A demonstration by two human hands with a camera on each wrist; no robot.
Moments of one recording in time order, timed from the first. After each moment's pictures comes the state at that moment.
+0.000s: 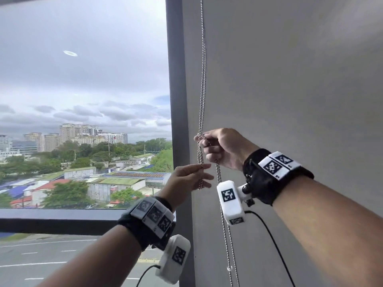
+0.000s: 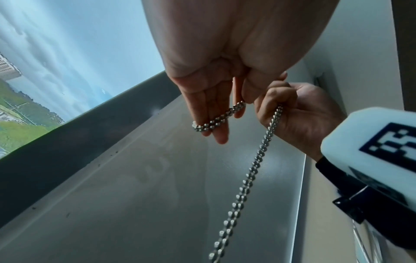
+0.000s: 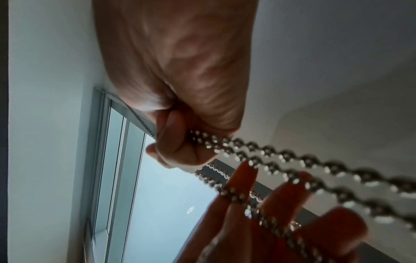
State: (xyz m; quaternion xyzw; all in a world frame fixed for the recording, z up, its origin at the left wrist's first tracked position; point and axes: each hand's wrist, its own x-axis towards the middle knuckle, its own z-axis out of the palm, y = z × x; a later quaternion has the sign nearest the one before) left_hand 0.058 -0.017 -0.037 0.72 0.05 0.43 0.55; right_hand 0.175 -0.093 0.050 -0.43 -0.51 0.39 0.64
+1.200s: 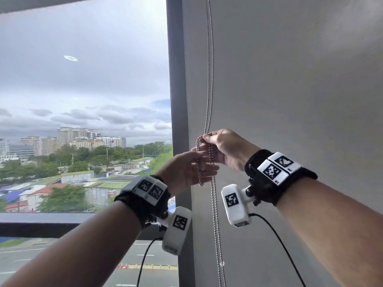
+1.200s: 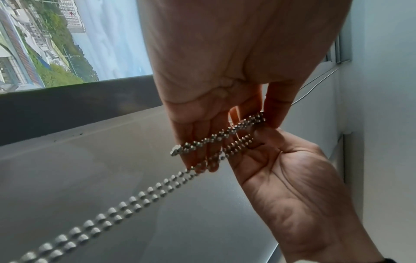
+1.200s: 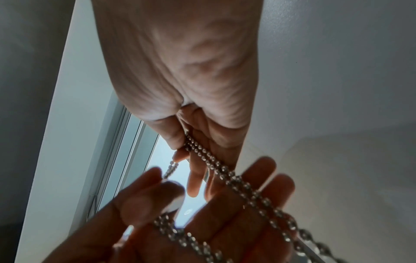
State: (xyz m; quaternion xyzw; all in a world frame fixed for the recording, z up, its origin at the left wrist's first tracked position) left_hand 0.046 -0.022 0.007 0.67 0.05 0.29 0.68; right_hand 0.169 -0.106 0.056 -0.50 -0.54 0.27 0.61
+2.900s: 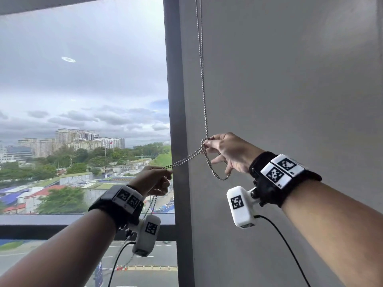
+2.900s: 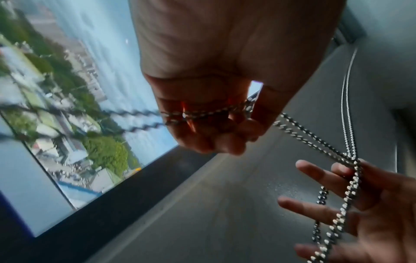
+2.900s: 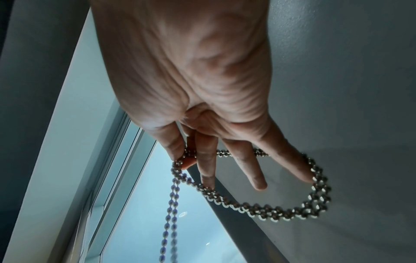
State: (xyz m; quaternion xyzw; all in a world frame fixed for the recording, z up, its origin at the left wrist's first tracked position) left_hand 0.006 0.044 -0.012 0.74 0.23 0.37 0.52; right_hand 0.178 -0.116 0.052 -0.63 -0.52 0.19 0.54
